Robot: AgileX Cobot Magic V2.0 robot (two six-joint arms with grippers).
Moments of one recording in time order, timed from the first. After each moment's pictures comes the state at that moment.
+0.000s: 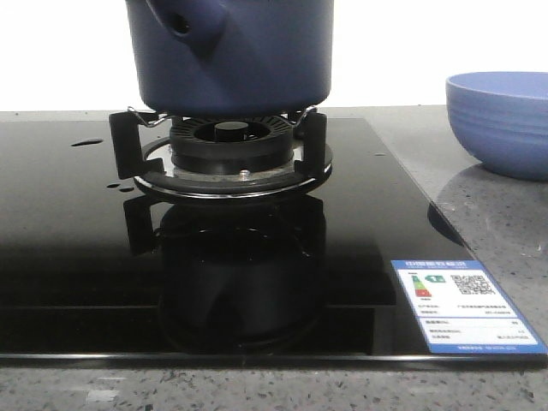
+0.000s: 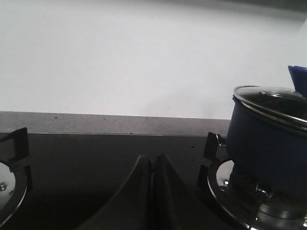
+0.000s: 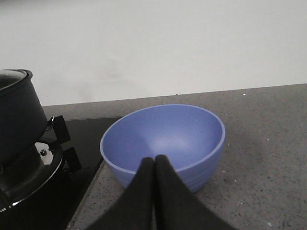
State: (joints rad) left arm 0.02 0.43 -0.34 -1.58 0.24 1.49; right arm -0.05 0.31 -0.25 1.16 0.13 -1.05
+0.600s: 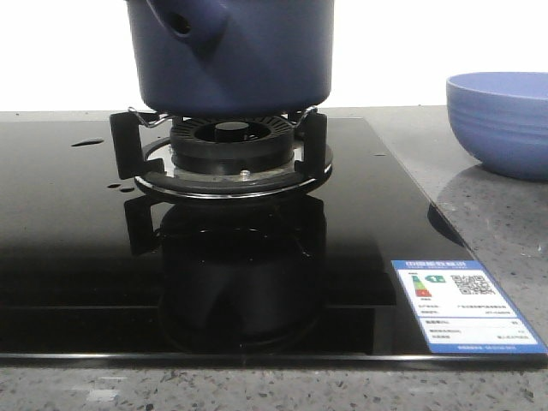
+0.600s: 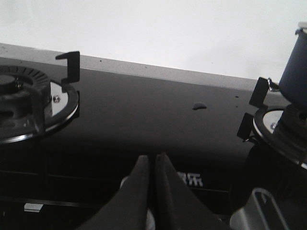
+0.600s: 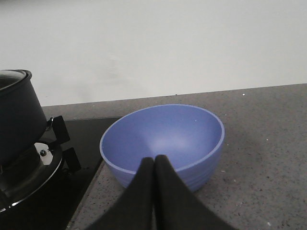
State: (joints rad) left arm -0.07 0.14 -0.07 -0.06 0.11 -0.07; right arm -0.05 0.31 -0.24 1.16 0.13 -1.05
